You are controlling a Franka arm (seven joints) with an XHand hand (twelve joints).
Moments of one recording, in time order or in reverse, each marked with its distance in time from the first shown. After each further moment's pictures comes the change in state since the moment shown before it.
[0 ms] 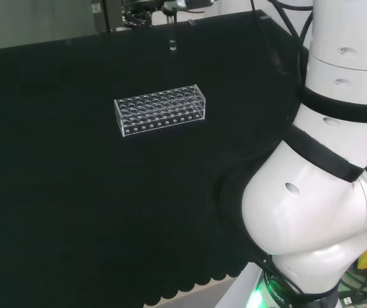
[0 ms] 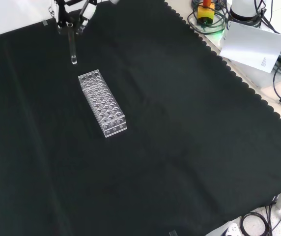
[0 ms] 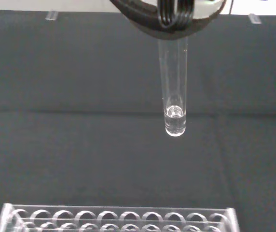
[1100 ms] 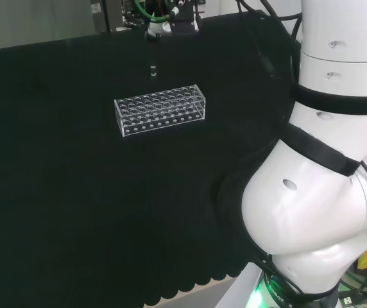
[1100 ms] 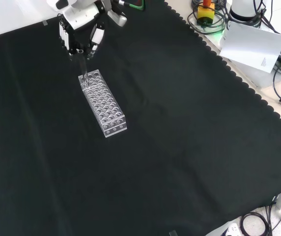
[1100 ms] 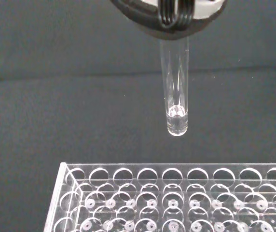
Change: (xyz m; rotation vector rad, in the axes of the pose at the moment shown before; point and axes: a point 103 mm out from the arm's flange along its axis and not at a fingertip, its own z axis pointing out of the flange) arm 0.034 0.007 0.059 0.072 0.104 -0.051
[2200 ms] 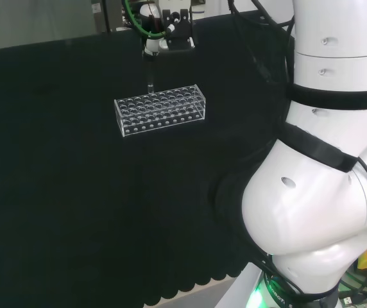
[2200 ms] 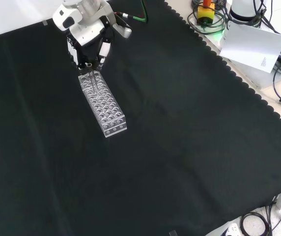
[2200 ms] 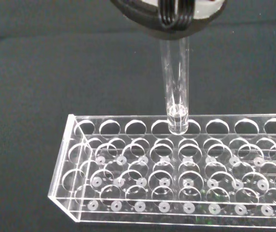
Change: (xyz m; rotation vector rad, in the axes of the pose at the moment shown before) arm 0.007 0.000 0.042 0.078 0.007 -0.017
